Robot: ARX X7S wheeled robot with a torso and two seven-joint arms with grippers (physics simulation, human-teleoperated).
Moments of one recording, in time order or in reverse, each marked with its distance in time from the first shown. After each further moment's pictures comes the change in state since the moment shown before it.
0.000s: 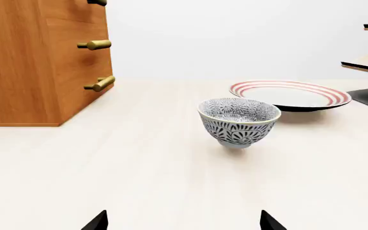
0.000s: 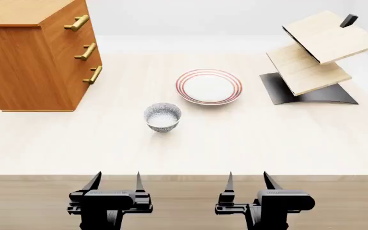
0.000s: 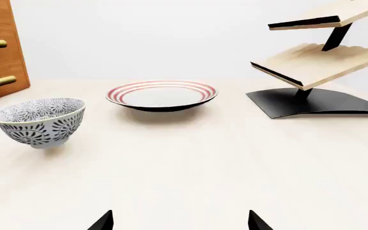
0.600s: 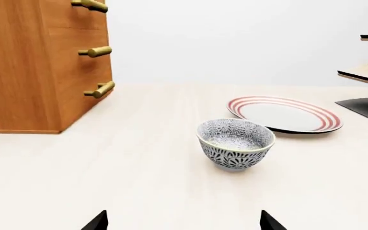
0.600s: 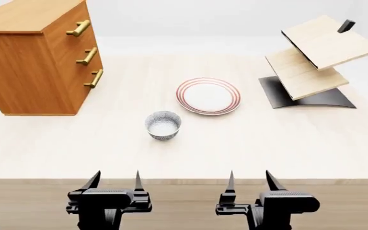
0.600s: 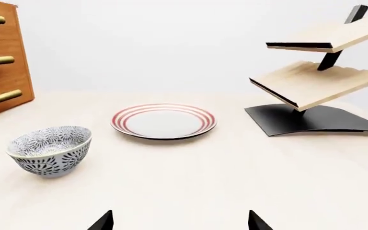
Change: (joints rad) left arm 0.004 -0.062 0.063 0.045 -0.080 -0.040 -0.063; right arm -0.029 0.062 -0.068 -0.079 0.049 0.017 0.070
